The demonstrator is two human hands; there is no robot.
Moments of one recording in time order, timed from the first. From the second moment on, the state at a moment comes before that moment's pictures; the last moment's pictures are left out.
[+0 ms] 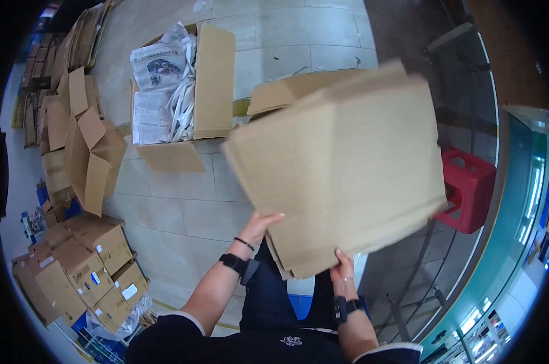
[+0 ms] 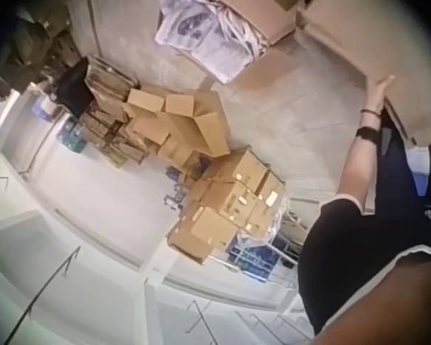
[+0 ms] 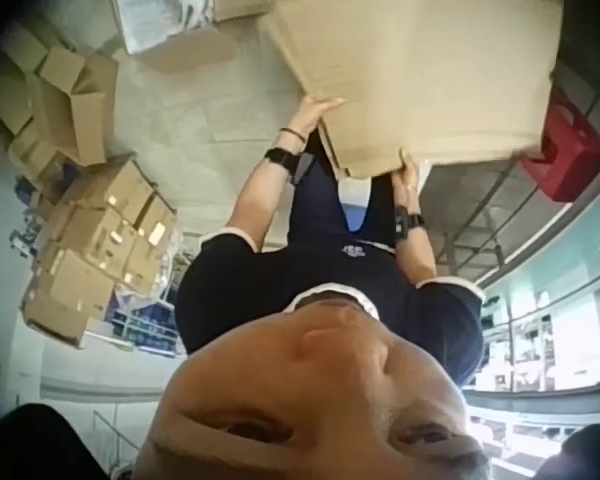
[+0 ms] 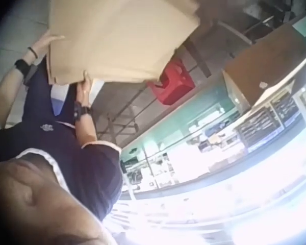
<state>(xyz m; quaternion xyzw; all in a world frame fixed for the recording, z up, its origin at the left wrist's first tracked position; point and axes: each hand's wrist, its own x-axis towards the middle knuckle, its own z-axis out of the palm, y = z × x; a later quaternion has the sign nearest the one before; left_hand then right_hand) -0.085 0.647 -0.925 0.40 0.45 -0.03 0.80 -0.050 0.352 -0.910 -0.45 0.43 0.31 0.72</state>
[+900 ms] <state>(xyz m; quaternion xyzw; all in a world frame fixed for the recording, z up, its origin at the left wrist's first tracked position) 0.035 0.614 -1.071 0.73 0.35 -0.01 0.58 0.119 0.426 -1.216 -0.67 0.34 0.61 0.25</state>
